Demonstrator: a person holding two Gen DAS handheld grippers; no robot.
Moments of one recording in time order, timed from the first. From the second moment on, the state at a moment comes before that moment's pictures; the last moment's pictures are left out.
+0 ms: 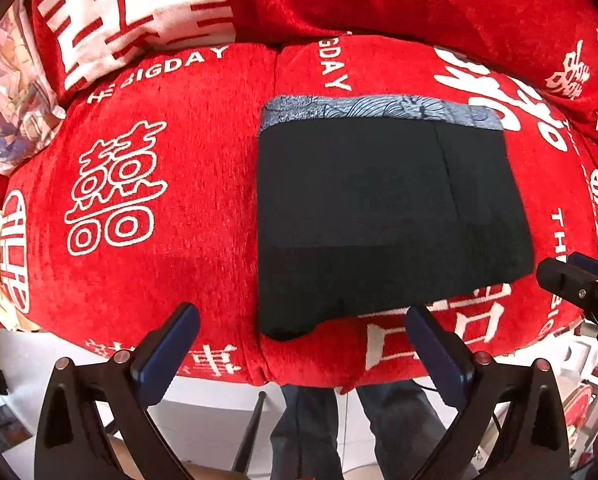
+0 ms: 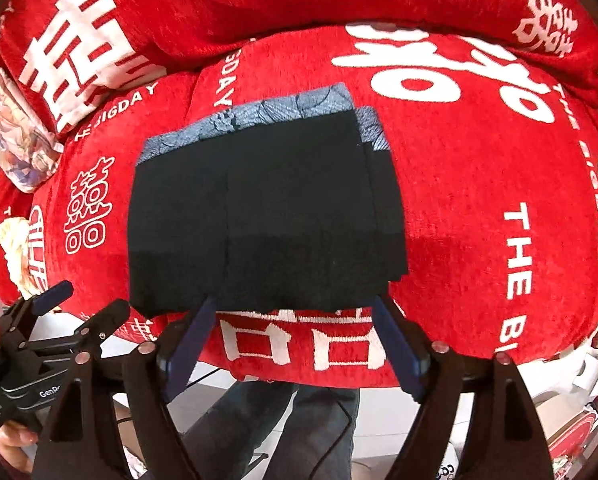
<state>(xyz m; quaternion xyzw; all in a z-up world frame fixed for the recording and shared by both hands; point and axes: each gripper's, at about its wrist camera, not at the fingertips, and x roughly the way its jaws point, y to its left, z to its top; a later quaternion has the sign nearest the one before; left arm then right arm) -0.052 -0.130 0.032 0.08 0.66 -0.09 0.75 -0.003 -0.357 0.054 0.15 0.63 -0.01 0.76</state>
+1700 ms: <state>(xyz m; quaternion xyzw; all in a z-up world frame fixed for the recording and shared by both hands) -0.063 -0.123 0.125 0.08 0.62 -0.05 0.77 -0.008 -0.336 0.133 0.08 0.63 -0.05 0.77</state>
